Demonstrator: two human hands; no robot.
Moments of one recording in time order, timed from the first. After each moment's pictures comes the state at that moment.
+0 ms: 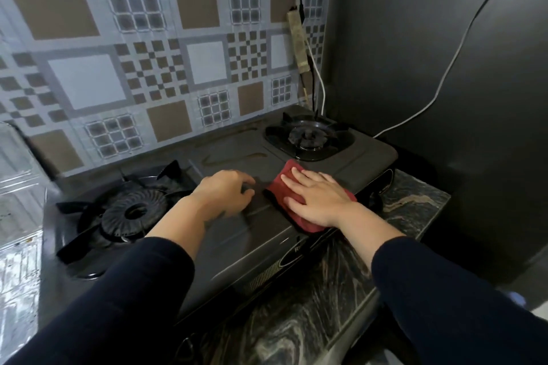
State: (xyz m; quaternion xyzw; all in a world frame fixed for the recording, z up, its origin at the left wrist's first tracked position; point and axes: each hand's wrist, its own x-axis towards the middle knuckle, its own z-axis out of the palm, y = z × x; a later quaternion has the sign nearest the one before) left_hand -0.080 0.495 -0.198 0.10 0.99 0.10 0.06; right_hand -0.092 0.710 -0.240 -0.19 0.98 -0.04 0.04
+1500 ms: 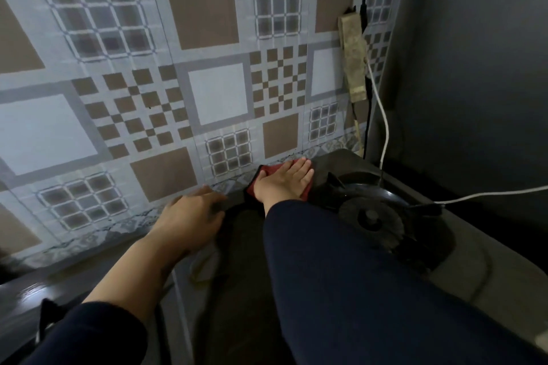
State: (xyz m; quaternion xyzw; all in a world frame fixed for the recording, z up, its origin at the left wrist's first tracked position) left_hand -0.283 0.425 -0.191 -0.02 0.99 0.10 0.00; right_hand -0.421 0.545 -0.244 0.11 0.98 -0.13 0.06
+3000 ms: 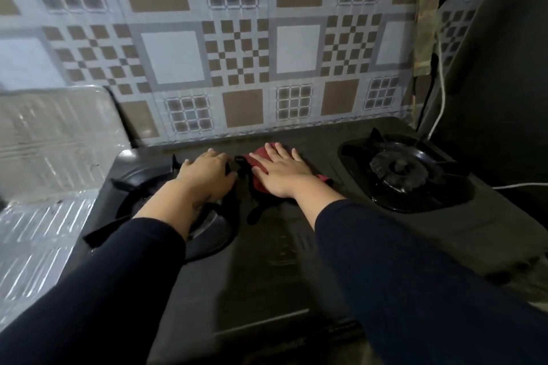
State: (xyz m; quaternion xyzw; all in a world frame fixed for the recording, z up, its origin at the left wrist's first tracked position) left_hand -0.132 0.414 -0.194 -0.20 0.98 0.08 0.04; right_hand -0.245 0.543 -0.241 -0.39 0.91 -0.05 0.09
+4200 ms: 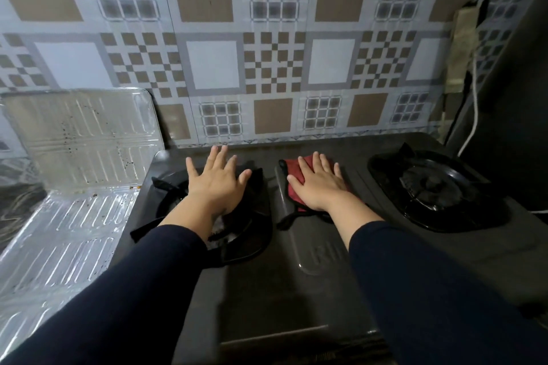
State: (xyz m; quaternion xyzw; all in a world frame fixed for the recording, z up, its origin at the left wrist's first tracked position) left_hand -0.109 0.375 -0.214 -0.24 0.97 0.05 0.00; right_hand -0.241 0.543 -0.245 -0.29 0.95 -0.05 0.09
